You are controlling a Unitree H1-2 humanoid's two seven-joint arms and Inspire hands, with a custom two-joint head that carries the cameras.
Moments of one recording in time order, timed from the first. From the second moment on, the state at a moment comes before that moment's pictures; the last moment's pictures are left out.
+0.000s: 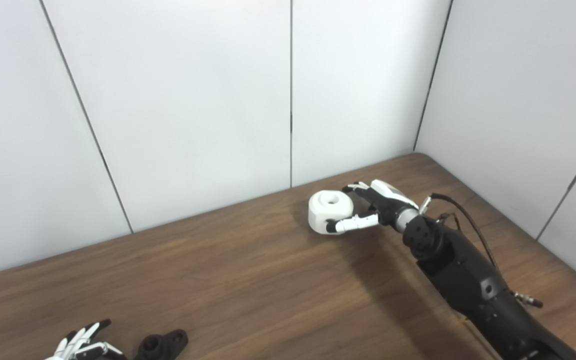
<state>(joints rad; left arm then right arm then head) -0.05 0.33 -0.18 -0.04 0.66 -0.13 -0.02 -0.44 -0.57 0.09 0.17 -0.51 0.43 0.25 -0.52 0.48</state>
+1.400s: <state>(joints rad) -0.06 0.33 -0.18 -0.03 0.63 -0.12 -0.02 -0.39 -0.46 0.05 0.08 -0.55 0.27 -0.07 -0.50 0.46</state>
